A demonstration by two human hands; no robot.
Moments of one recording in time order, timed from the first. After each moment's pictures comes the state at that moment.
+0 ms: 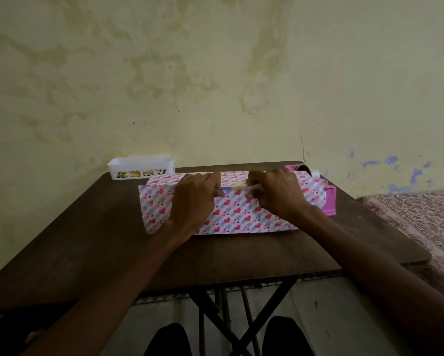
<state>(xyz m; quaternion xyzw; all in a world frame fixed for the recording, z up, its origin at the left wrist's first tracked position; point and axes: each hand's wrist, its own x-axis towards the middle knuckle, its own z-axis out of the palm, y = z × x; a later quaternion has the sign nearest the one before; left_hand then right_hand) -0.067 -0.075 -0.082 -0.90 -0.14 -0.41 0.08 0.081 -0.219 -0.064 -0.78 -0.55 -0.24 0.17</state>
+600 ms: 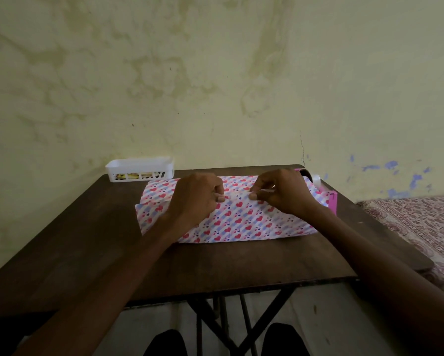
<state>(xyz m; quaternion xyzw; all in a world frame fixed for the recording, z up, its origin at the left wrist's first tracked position) -0.062 -0.073 -0.060 -0.93 -0.17 -0.32 -0.05 0.104 -0.222 -0.056 -0.77 -0.56 -0.13 0.29</state>
